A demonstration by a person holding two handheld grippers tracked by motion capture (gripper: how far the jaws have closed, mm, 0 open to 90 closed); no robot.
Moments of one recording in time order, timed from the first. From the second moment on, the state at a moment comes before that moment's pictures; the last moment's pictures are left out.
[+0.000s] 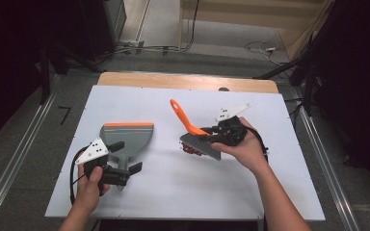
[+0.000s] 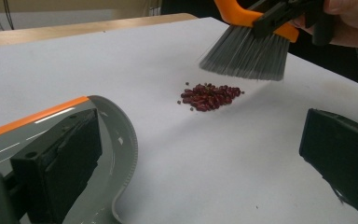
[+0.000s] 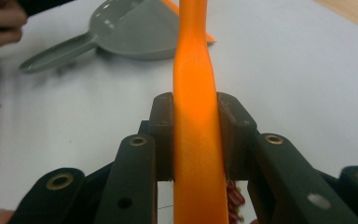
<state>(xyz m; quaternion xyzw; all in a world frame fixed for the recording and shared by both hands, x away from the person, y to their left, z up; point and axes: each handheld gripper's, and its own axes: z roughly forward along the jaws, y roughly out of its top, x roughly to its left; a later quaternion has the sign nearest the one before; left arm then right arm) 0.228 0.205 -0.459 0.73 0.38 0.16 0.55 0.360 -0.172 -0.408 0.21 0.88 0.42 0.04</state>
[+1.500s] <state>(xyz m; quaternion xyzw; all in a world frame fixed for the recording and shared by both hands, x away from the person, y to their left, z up) 0.225 0.213 -0.461 0.71 0.37 0.16 0.57 0.291 -0.344 -0.455 0.47 0.74 0.48 0.07</state>
